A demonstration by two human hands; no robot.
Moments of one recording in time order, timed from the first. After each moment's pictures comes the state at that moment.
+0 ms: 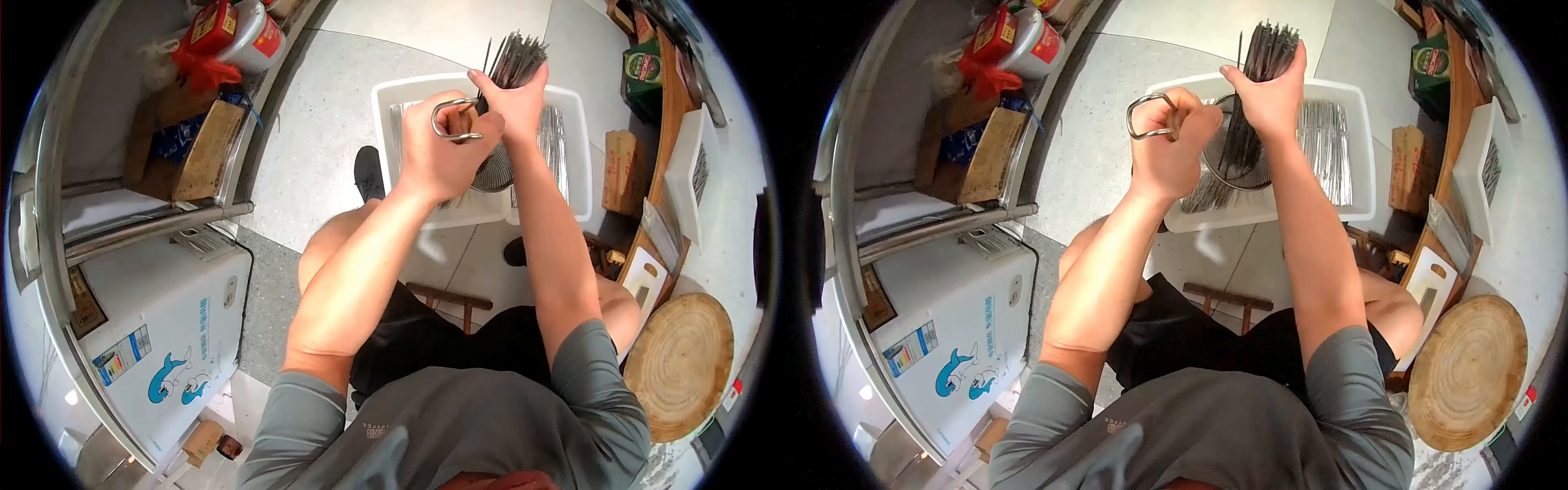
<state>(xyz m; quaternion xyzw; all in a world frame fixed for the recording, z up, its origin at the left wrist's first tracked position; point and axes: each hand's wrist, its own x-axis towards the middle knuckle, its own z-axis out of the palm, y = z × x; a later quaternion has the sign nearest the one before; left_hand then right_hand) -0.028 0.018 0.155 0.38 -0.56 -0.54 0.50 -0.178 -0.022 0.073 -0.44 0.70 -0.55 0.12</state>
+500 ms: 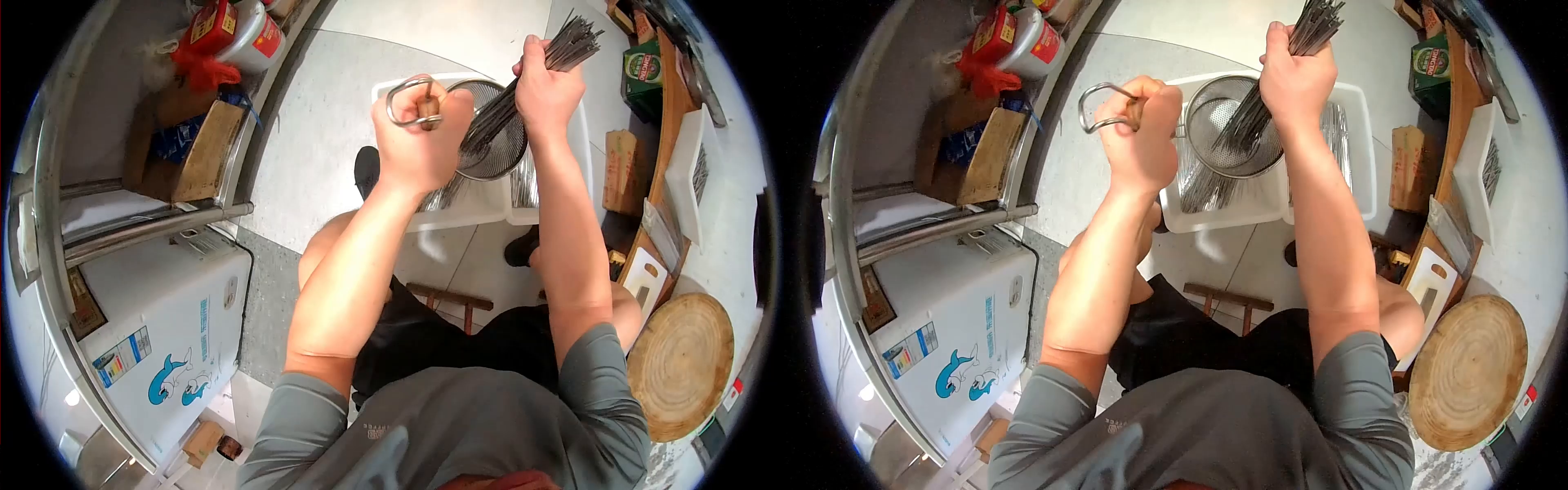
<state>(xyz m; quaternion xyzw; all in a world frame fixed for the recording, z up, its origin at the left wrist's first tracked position) -0.011 0.006 0.163 0.38 -0.56 -0.49 0.55 -0.180 -0.028 0.135 -0.37 0.63 -0.66 0.15</state>
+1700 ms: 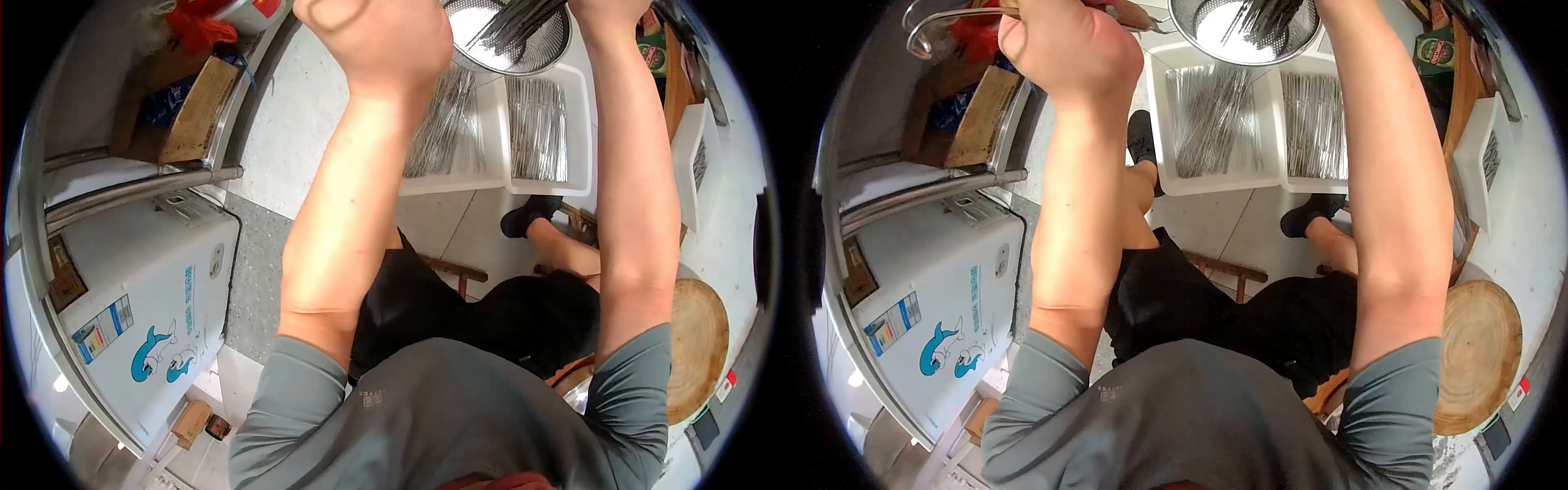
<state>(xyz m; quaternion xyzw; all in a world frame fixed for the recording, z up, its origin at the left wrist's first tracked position) -0.002 -0.014 0.220 0.21 -0.45 -0.42 0.76 -0.164 -0.052 0.251 -0.48 0.53 -0.70 0.05</state>
